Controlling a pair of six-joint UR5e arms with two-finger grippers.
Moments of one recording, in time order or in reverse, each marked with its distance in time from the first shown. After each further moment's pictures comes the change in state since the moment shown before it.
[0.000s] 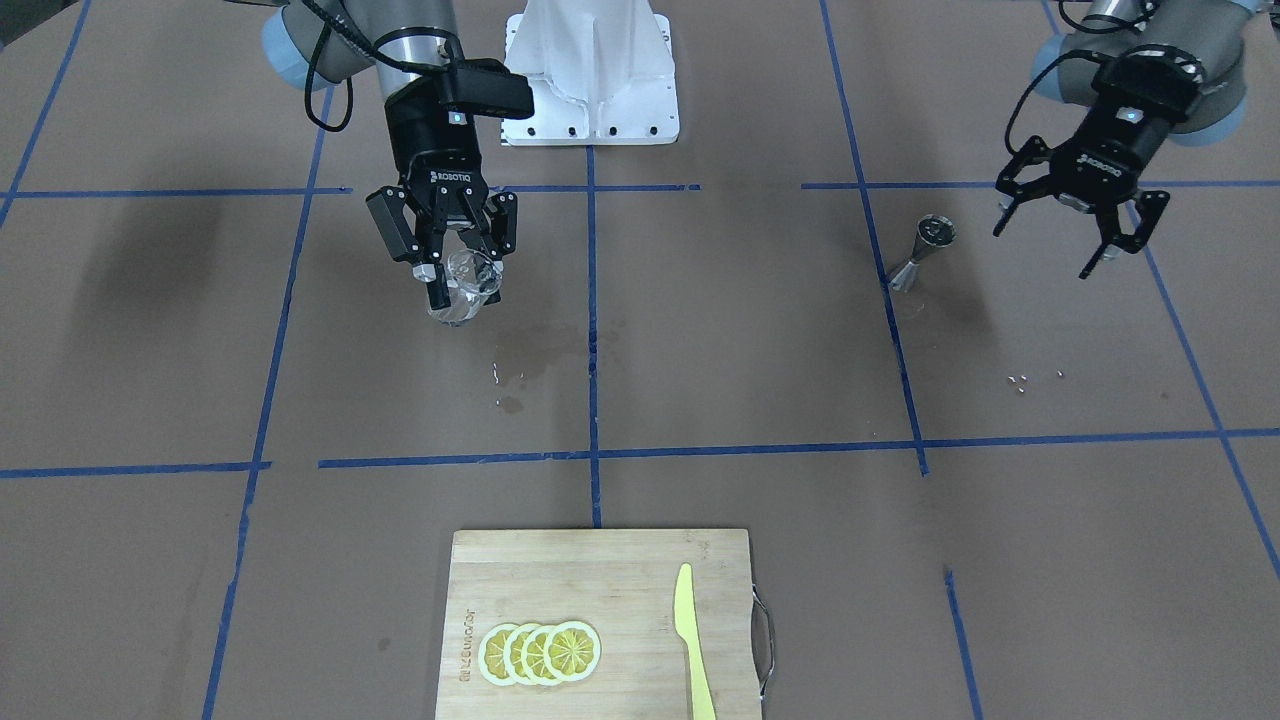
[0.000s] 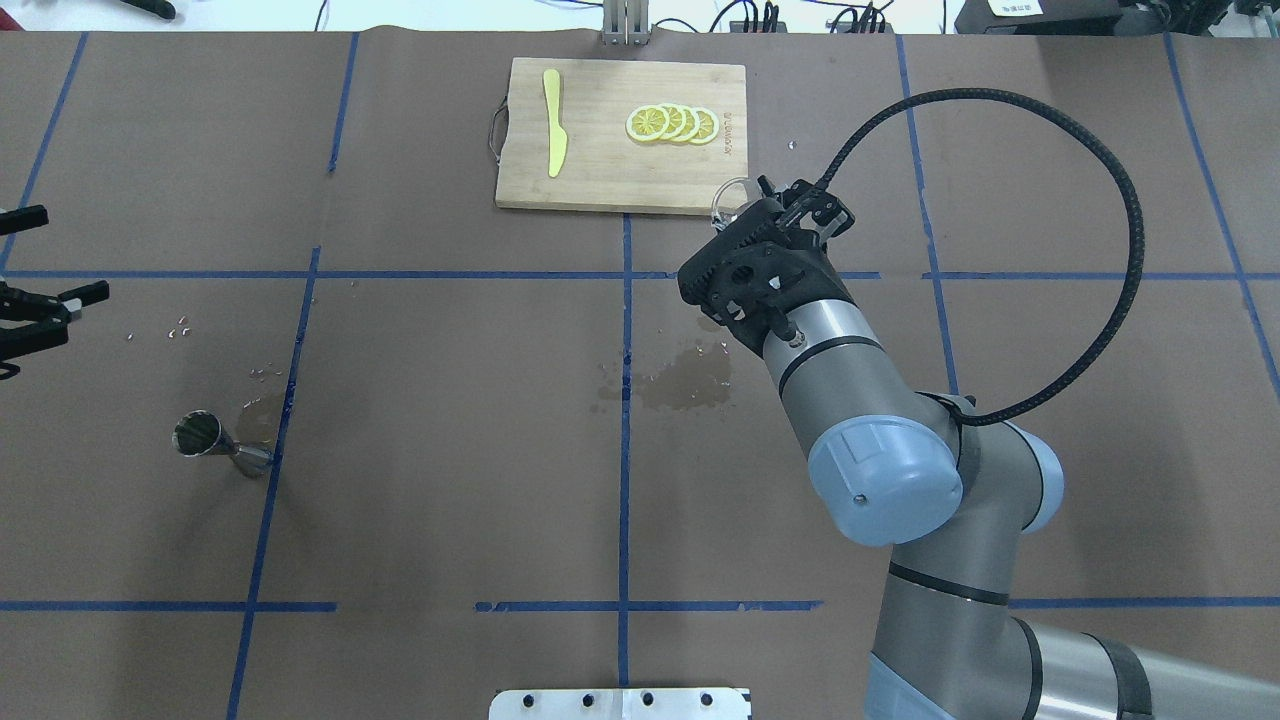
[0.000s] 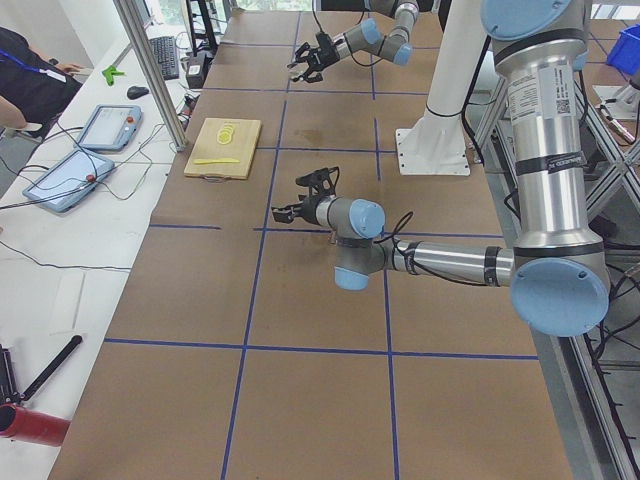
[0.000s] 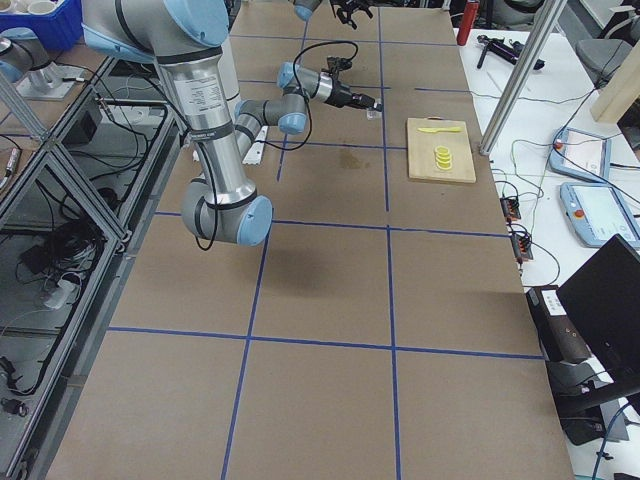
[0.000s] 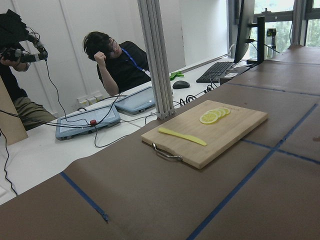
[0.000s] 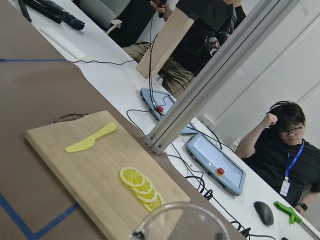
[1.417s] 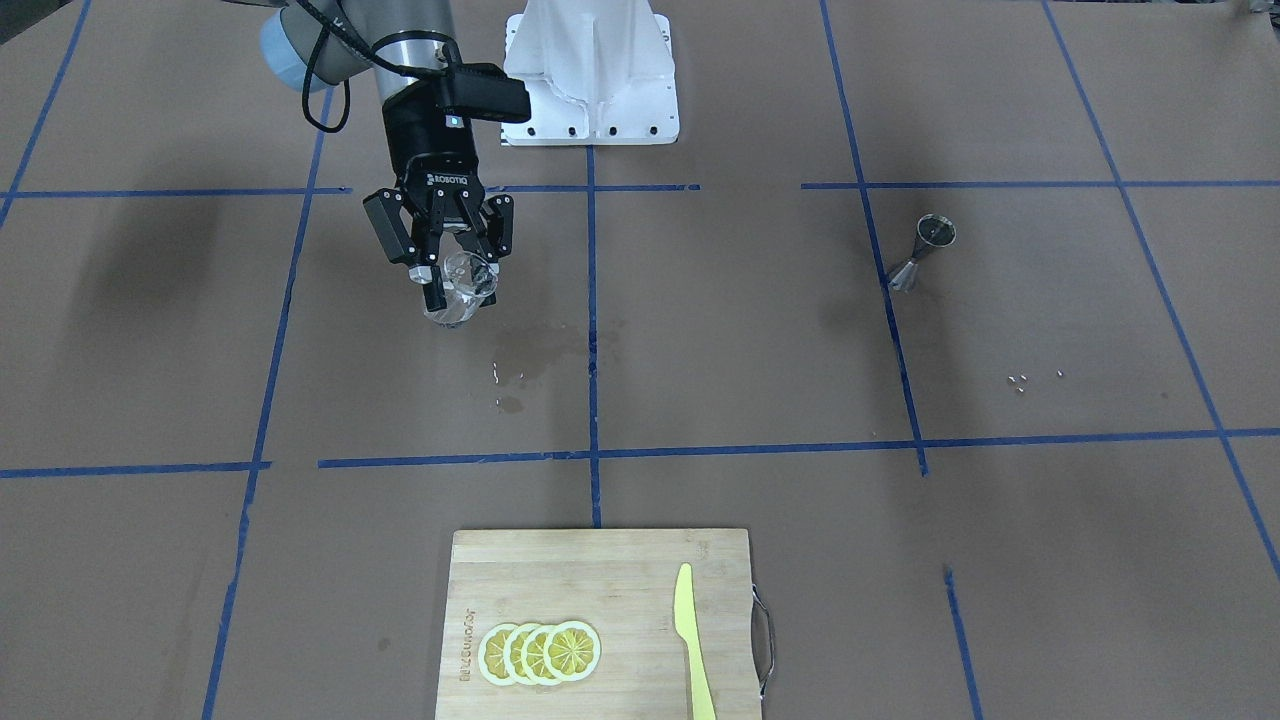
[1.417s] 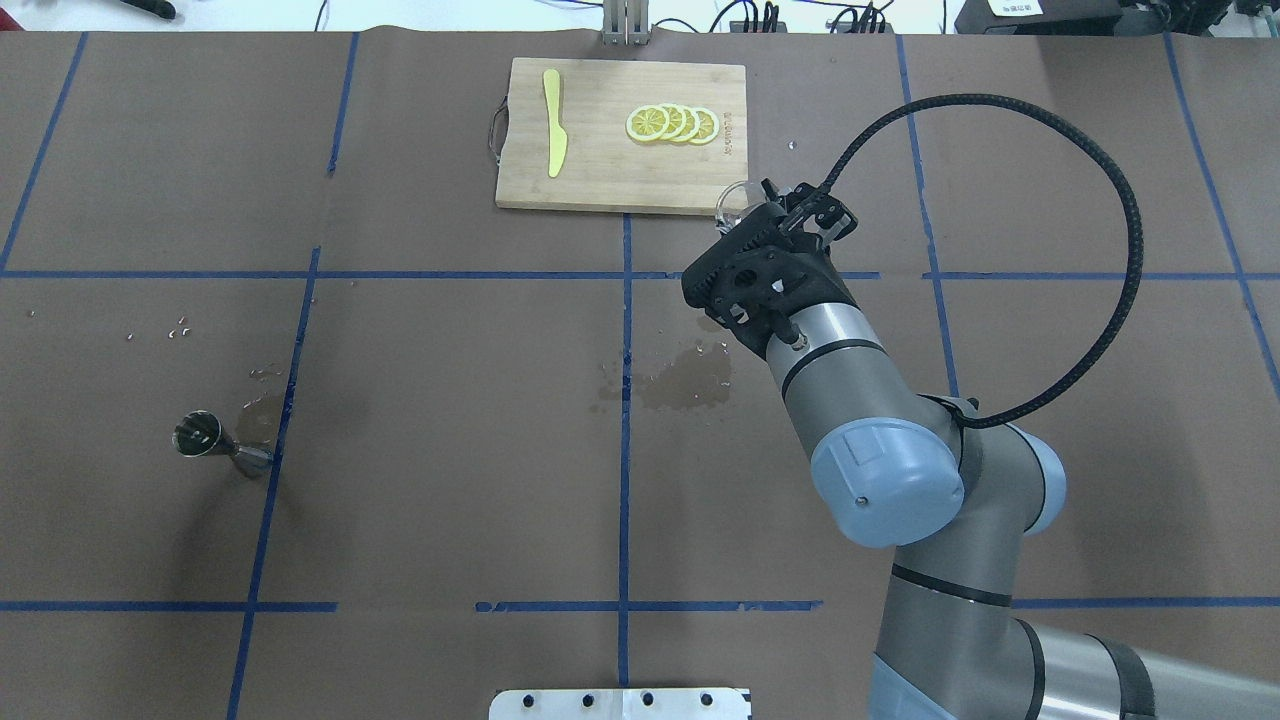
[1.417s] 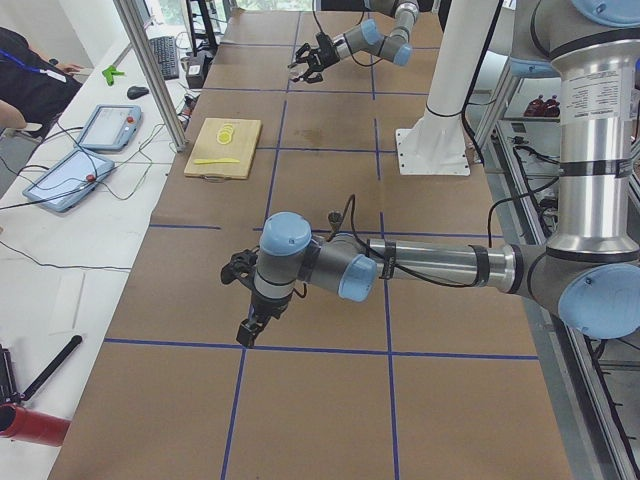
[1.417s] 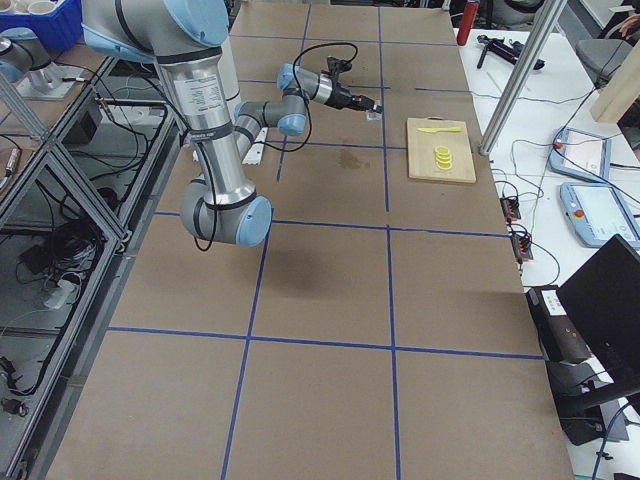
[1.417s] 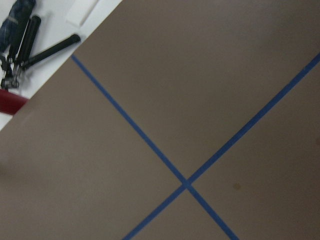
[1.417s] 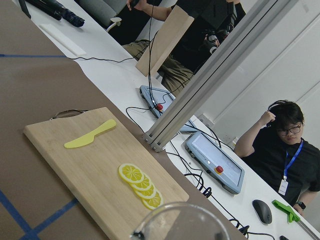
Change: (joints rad) left arm -0.525 -0.094 0.010 1.467 -0.266 0.560; right arm -0.001 -0.007 -0.001 0.001 -0.003 -0.002
